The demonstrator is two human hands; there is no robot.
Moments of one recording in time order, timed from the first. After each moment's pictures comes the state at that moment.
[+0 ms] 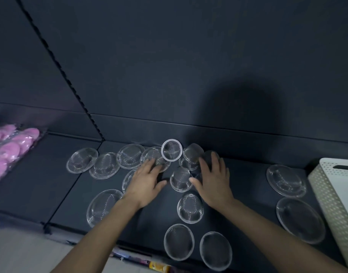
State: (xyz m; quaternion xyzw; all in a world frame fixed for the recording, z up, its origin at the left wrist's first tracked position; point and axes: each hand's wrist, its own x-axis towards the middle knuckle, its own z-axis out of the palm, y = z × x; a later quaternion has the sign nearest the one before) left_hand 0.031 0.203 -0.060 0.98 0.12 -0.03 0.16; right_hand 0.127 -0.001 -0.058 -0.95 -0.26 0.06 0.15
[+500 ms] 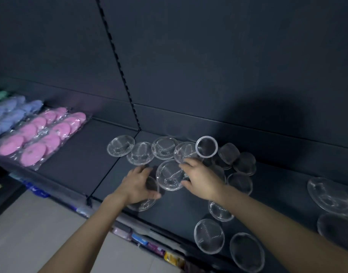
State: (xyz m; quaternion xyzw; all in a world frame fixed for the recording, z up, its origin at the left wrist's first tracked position) left_hand -0.057 0.276 -0.041 0.93 0.26 -0.14 0.21; right_hand 0.086 0.096 -0.032 -0.83 -0.53 0.11 0.15
